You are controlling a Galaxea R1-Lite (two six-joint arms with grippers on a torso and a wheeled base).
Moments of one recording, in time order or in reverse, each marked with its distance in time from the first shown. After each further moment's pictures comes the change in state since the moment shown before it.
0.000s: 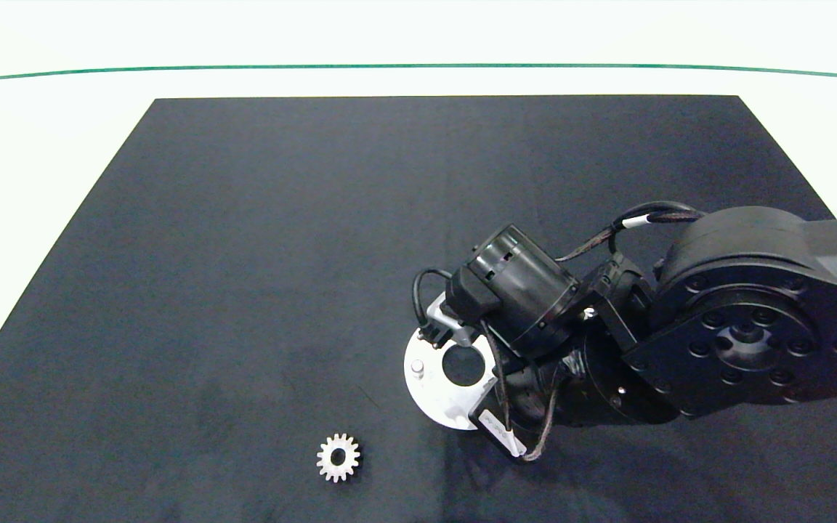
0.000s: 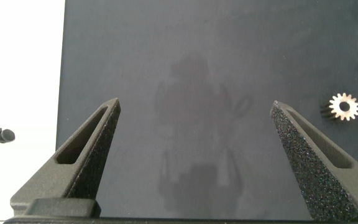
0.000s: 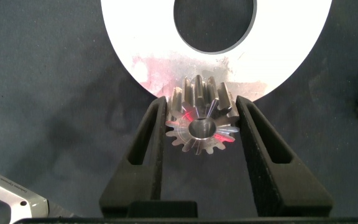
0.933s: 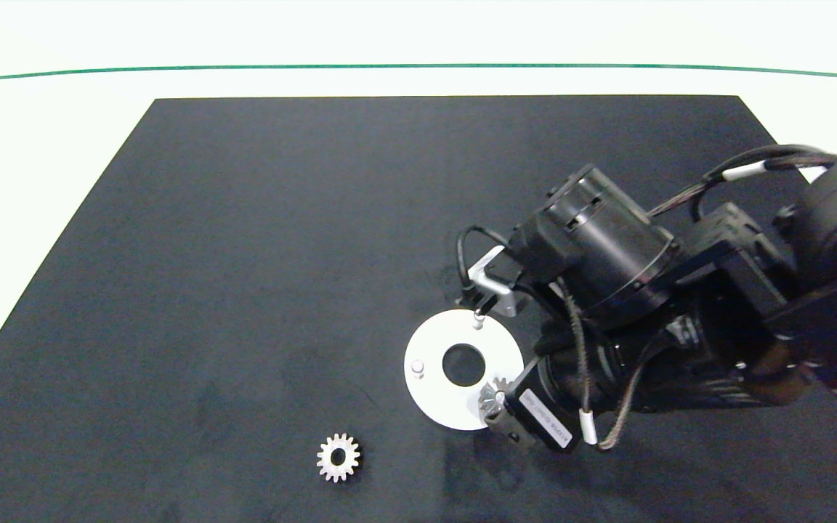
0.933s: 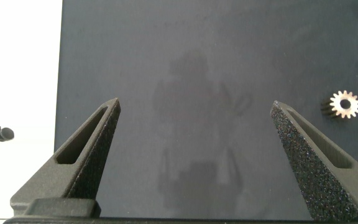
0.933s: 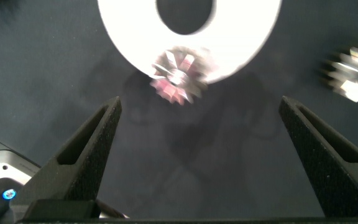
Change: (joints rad) left arm -0.001 0.005 0.005 0.001 -0.001 0.000; right arm -0.015 -0.118 0.002 0.053 0.024 0.033
